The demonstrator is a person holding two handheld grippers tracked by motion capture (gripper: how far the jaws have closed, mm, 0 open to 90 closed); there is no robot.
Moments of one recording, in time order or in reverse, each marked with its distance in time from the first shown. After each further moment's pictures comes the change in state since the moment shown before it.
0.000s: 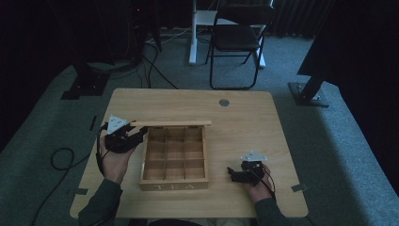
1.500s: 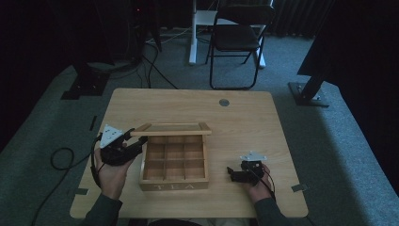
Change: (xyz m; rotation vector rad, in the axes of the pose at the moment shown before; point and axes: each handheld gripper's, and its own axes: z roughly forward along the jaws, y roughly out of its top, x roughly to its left) left arm -0.024 -0.006 -0.041 -0.043 -0.034 -0.038; right arm 0.000 0.001 0.001 -0.001 0.004 -0.005
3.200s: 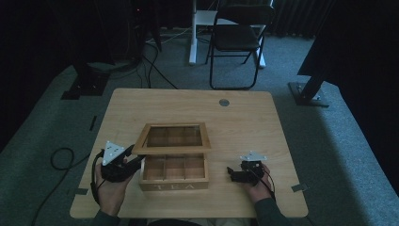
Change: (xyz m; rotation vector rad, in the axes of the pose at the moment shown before) left arm -0.007 -0.041 -0.012 0.068 0.014 0.018; right arm 0.000 0.000 0.000 0.001 0.000 -0.001
